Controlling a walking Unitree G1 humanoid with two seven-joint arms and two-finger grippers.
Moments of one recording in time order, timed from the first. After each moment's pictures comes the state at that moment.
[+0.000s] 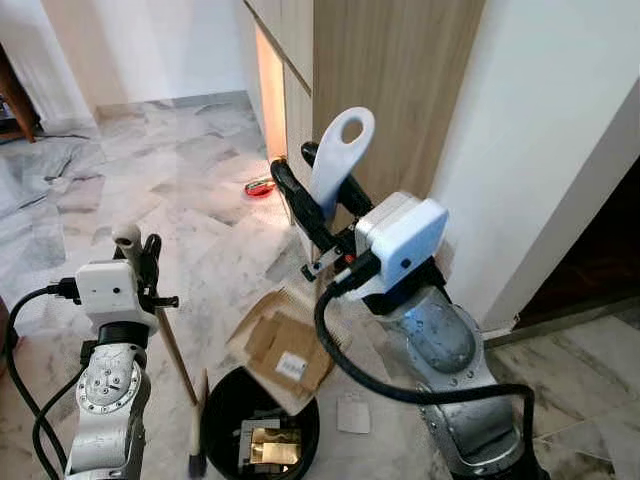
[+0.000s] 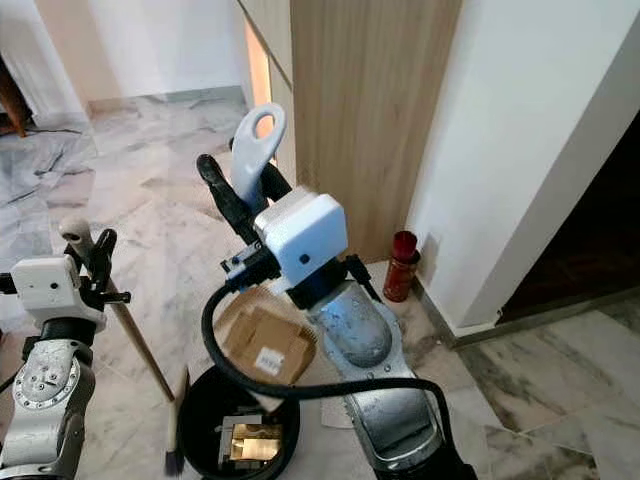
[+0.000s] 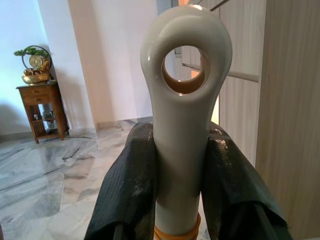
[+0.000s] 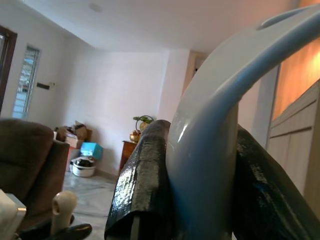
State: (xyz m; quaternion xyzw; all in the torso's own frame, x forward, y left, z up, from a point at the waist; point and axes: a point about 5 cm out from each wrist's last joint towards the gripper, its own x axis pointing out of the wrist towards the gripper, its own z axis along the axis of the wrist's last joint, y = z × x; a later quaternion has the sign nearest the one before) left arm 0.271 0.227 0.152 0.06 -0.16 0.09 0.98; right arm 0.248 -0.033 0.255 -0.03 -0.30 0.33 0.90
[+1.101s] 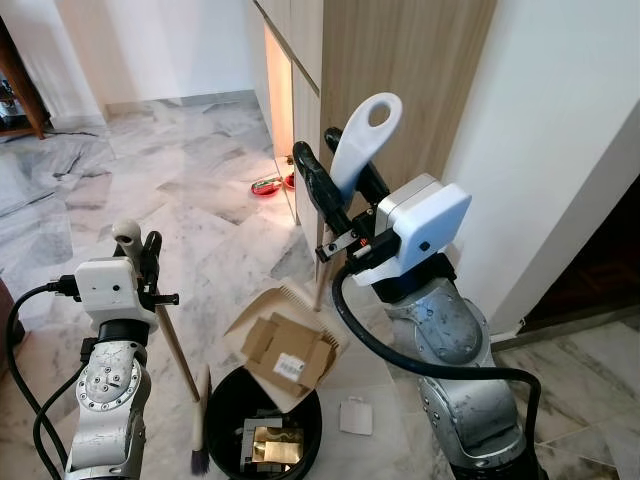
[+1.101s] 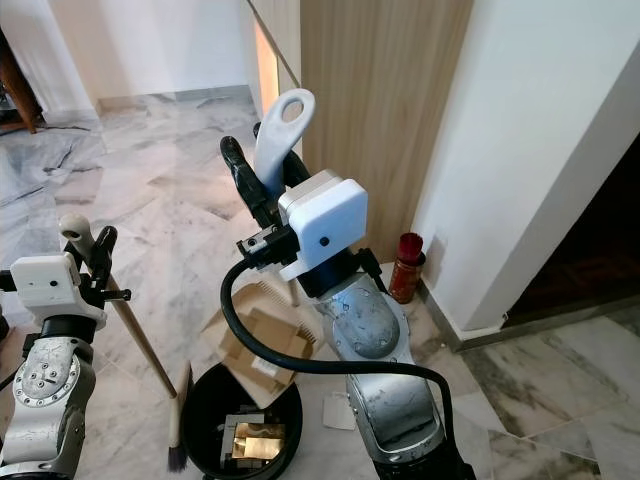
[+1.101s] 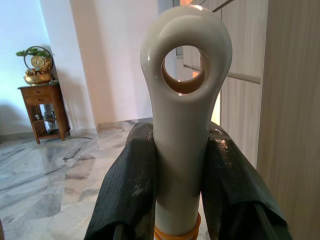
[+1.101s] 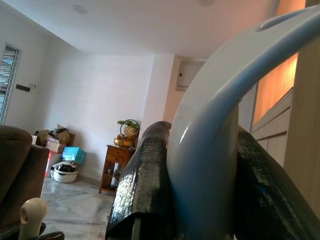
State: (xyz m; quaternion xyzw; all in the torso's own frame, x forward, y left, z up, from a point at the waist) left arm 0.272 0.226 0.153 0.06 -0.16 0.09 0.98; right arm 0.254 -0.044 0.259 -0.03 -0.31 0.29 0.91
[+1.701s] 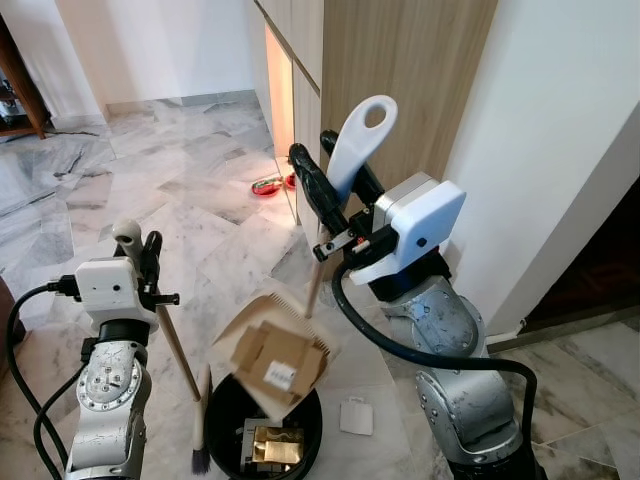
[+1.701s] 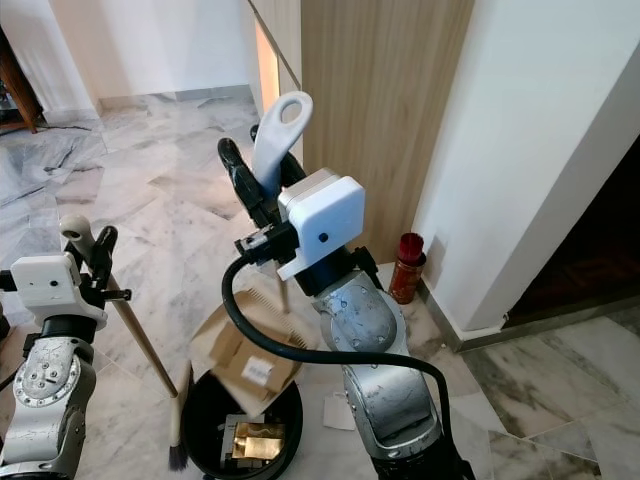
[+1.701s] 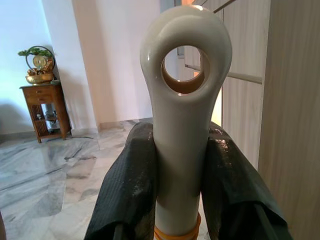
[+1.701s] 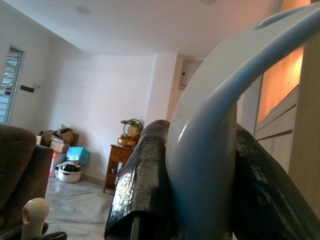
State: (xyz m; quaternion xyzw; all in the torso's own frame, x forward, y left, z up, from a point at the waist) left arm 0.273 0.226 0.153 0.06 -0.16 0.09 0.98; right arm 0.257 -0.043 0.260 -0.03 -0.31 0.29 0.90
